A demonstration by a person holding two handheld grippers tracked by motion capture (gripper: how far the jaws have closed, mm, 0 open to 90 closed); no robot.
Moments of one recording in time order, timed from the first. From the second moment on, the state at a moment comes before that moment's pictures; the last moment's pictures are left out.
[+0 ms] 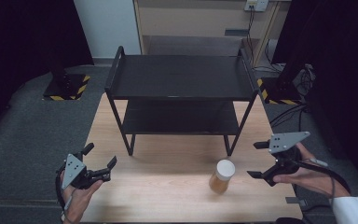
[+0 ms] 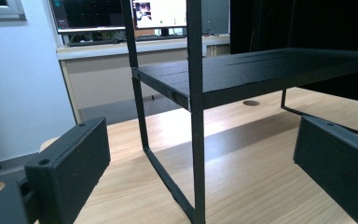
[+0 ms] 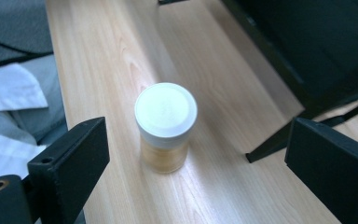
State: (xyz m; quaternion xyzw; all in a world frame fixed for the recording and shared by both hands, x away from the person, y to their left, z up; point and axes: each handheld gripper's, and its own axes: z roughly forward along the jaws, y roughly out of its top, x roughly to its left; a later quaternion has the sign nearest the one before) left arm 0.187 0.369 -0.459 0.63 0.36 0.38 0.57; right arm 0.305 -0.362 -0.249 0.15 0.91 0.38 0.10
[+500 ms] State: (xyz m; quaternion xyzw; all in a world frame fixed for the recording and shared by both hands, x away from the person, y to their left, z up) left arm 0.186 0.370 -0.458 0.63 0.36 0.38 0.57; right arm 0.339 -0.333 -0.278 0.11 0.92 0.36 0.05
